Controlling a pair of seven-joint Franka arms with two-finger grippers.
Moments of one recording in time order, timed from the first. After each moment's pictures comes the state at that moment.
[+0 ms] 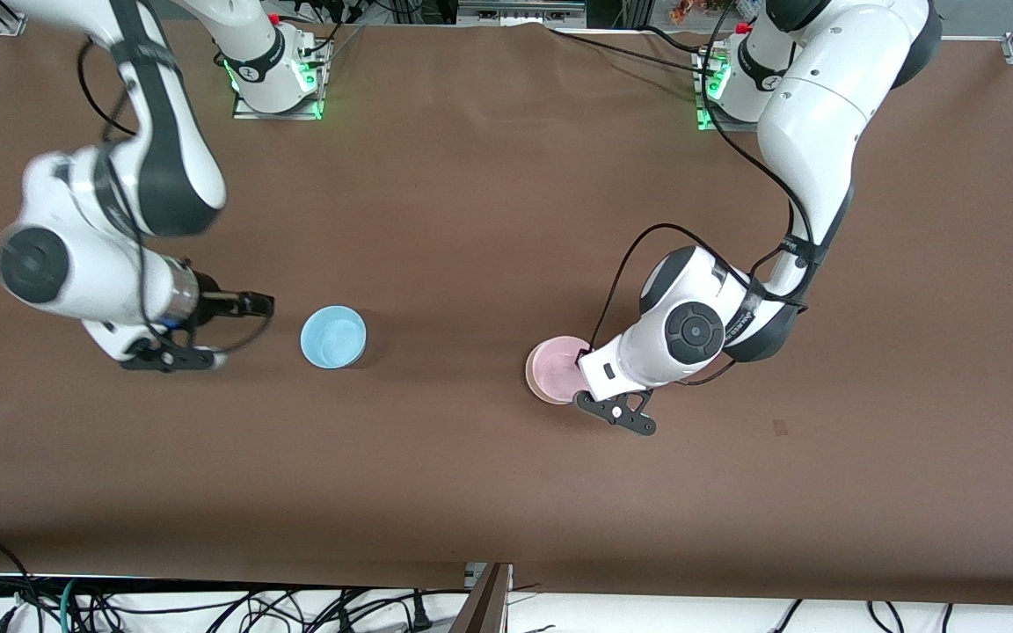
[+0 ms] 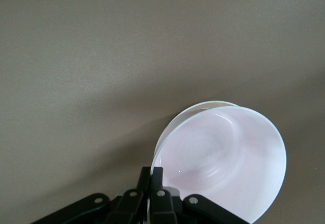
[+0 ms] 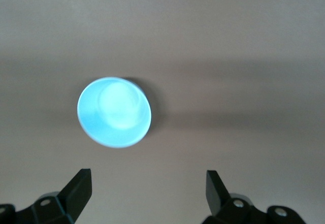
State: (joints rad) left arm -0.17 0.88 -0.39 -1.27 0.11 2.14 -0.13; right arm 0.24 0.44 -0.07 -1.60 0.11 1.85 0.13
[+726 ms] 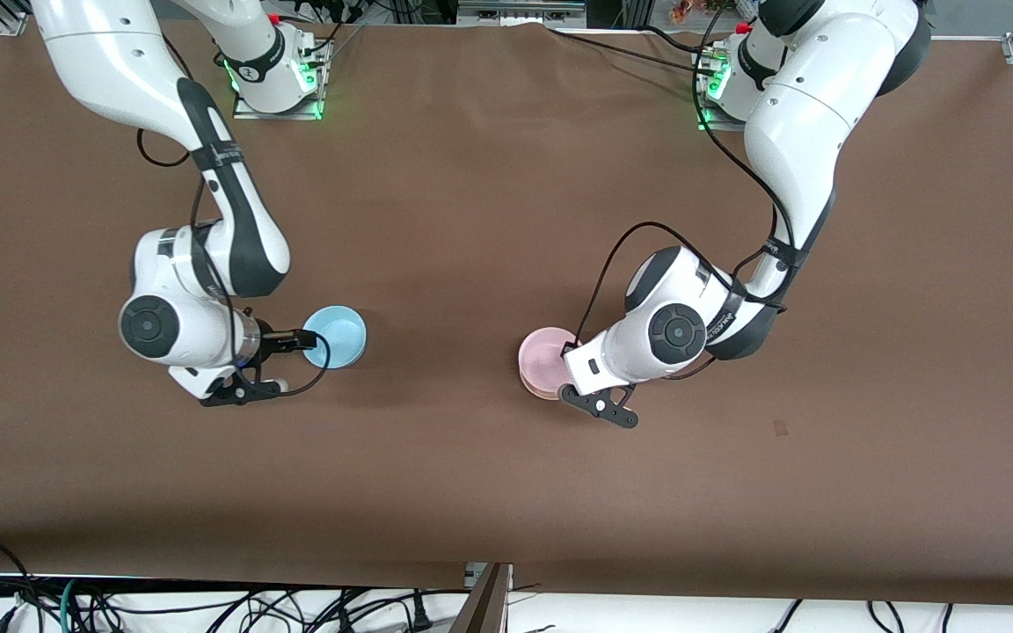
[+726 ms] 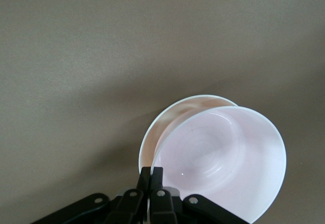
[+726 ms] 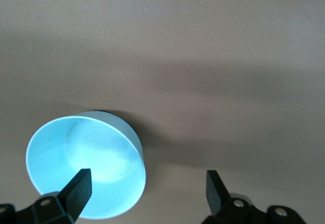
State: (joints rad) left arm -0.20 0.91 -0.39 -1.27 0.08 2.14 -0.13; right arm 0.27 0.61 -0.07 -1.65 0.11 2.10 0.00
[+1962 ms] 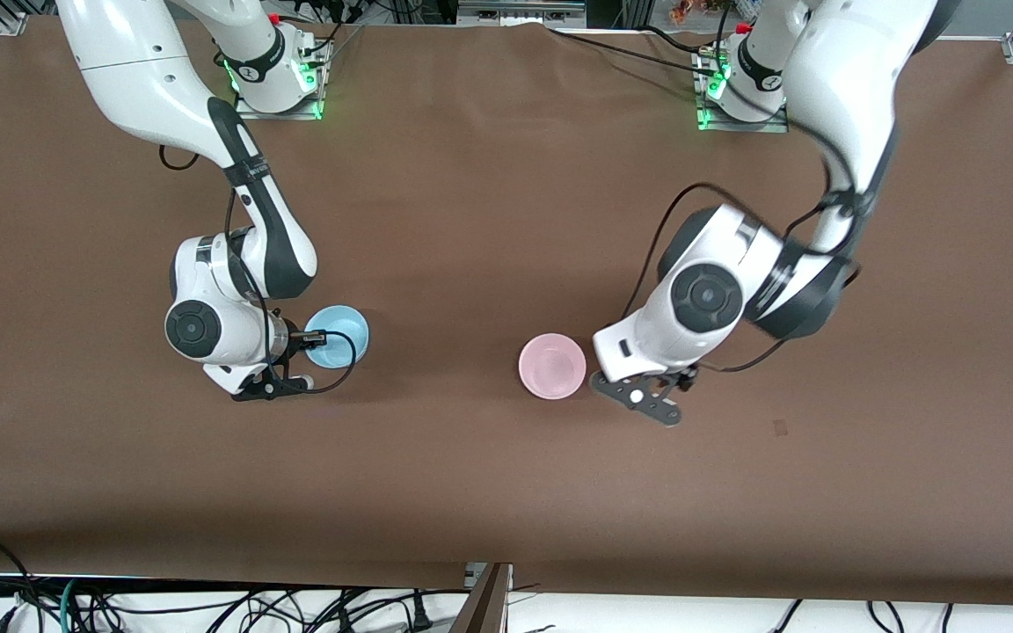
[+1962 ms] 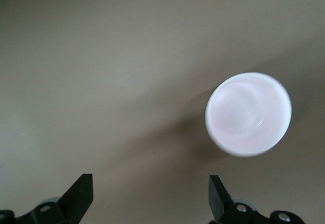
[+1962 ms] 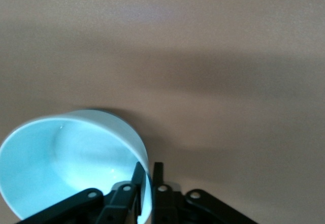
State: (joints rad) left arm -0.17 0.68 -0.38 -1.22 0.28 1.81 -0.11; right arm 0.29 0.65 -0.06 -1.68 0.13 2.15 0.04
